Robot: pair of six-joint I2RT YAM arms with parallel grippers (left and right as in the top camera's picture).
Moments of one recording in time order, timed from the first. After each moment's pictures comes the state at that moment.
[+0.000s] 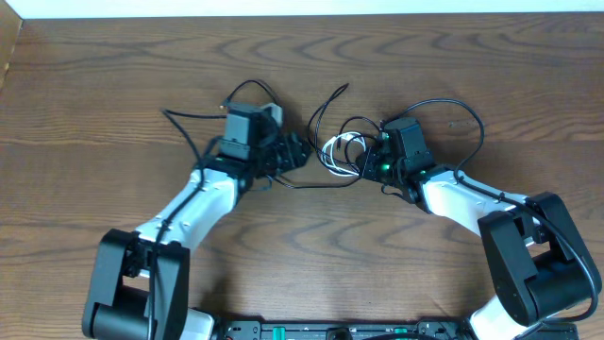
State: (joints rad) left arm -0.30 1.62 0.86 -0.13 0.45 -0.59; right arm 0.40 1.78 0.81 0.07 -0.25 0.69
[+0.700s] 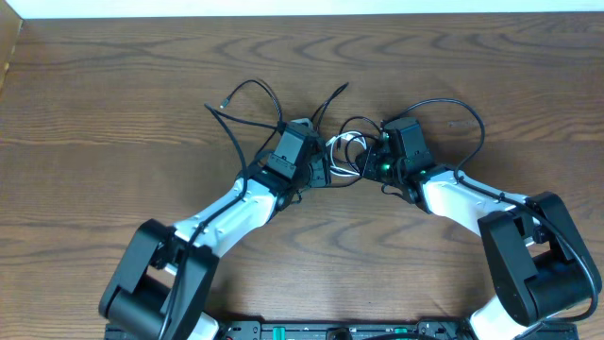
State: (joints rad) left arm -0.53 1.67 0.86 -0.13 0.05 -0.62; right arm 0.40 1.78 0.81 0.07 -0.24 0.69
